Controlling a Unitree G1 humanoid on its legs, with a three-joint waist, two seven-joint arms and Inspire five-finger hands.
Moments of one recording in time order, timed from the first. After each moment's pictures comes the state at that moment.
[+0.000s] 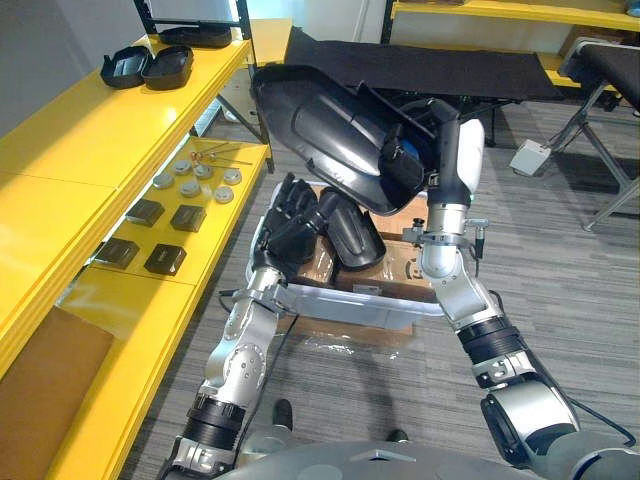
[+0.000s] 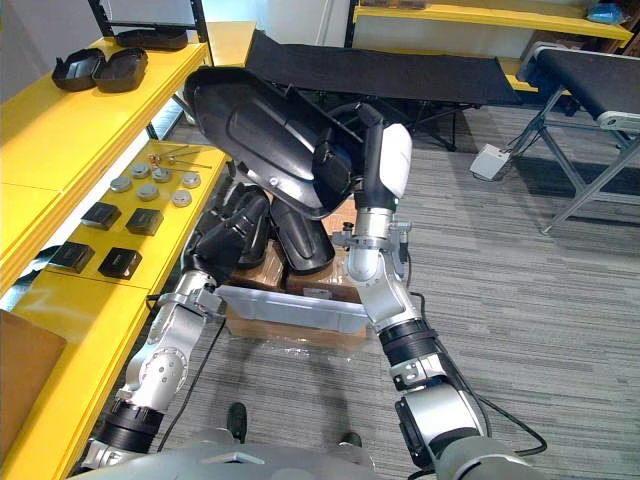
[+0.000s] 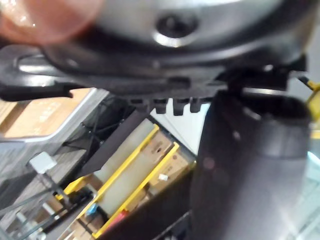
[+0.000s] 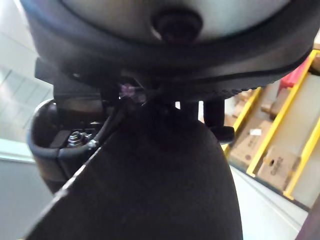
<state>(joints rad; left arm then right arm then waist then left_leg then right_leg) -0.07 0.08 -0.21 -0.04 -0.83 0.01 0.01 -0.48 -0.23 0.22 0.30 -0.42 -0.21 -0.64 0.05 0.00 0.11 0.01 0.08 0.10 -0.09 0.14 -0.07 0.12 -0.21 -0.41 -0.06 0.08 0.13</state>
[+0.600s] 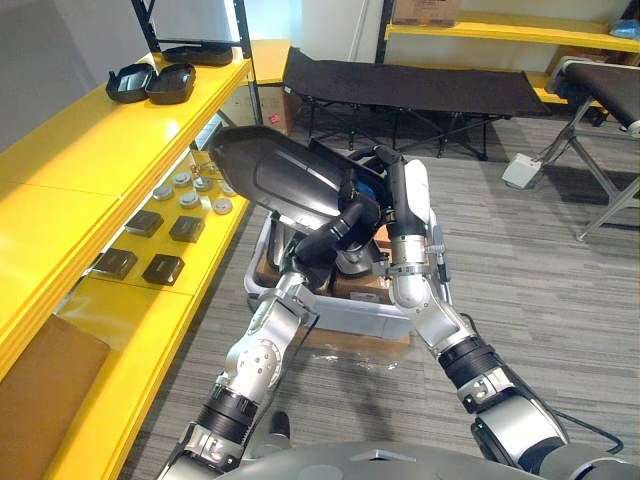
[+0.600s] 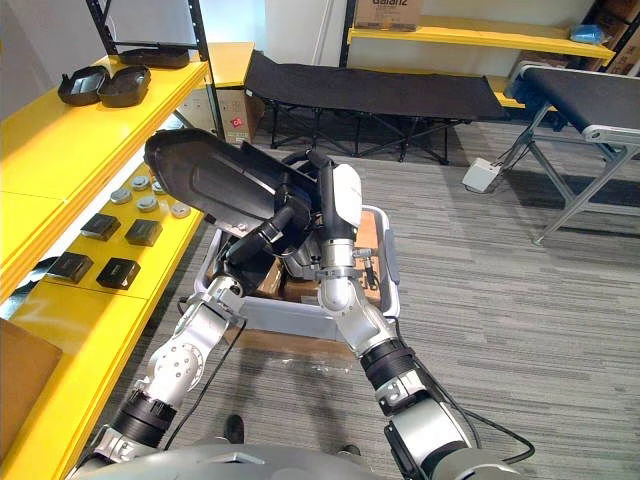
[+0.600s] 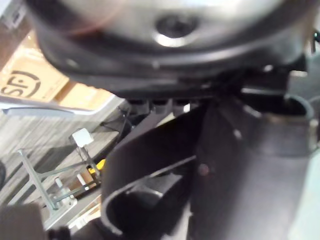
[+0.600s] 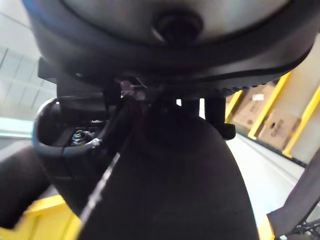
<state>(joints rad) -0.12 0.08 -0.33 0.05 -1.02 0.02 0.15 -0.40 -0.19 0.37 0.38 -0.43 -0.30 -0.63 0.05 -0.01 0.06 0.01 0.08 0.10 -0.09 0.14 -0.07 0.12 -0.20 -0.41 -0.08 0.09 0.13</state>
